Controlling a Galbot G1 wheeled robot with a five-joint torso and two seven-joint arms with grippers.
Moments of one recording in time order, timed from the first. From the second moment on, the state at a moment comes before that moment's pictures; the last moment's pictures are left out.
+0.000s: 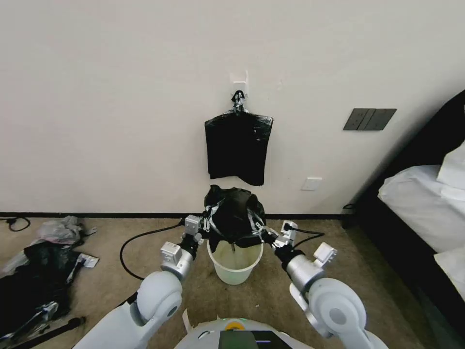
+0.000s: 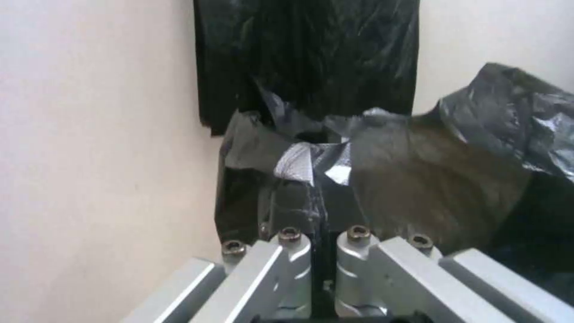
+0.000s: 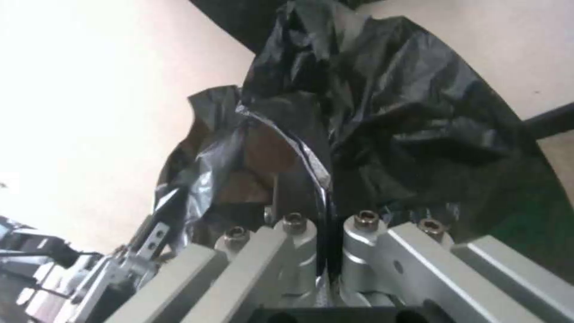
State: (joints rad) left arm 1.33 -0.91 -0.09 -2.31 -0.47 0.18 -0.40; right arm -1.51 1.16 0.32 2.45 1.14 -0.34 0.38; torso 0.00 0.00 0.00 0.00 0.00
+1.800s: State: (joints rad) left arm 1.68 -1.09 -0.06 -2.12 -0.35 0.14 -0.49; right arm -1.62 1.22 0.21 2.25 1.03 -0.55 0.76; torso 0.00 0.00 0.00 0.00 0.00
